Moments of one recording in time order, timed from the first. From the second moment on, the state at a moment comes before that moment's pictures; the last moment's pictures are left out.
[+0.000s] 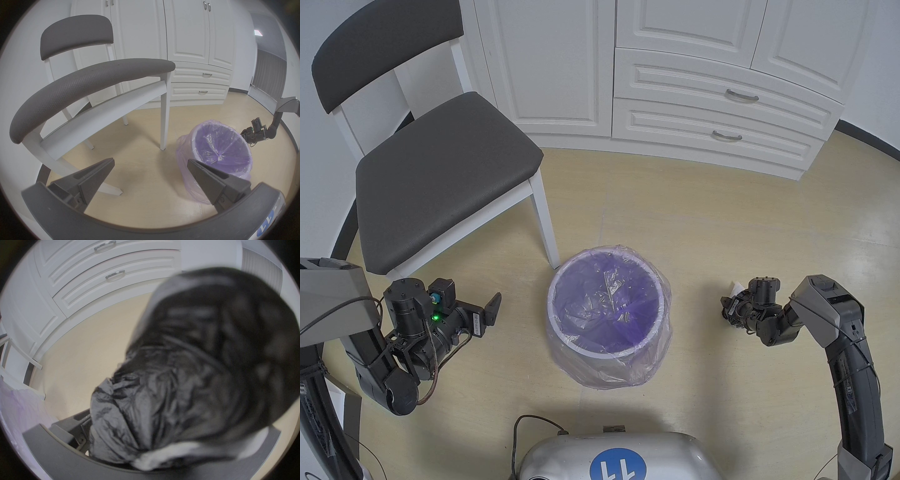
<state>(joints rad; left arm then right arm) -0.24 2.08 -0.41 -1.50 0.11 0.13 0.02 2.83 -1.60 -0.75 -0.11 0.44</state>
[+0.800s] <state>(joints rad) -0.23 2.04 -0.40 -1.48 0.11 0.13 0.03 2.65 -1.32 -0.75 -0.08 0.29</state>
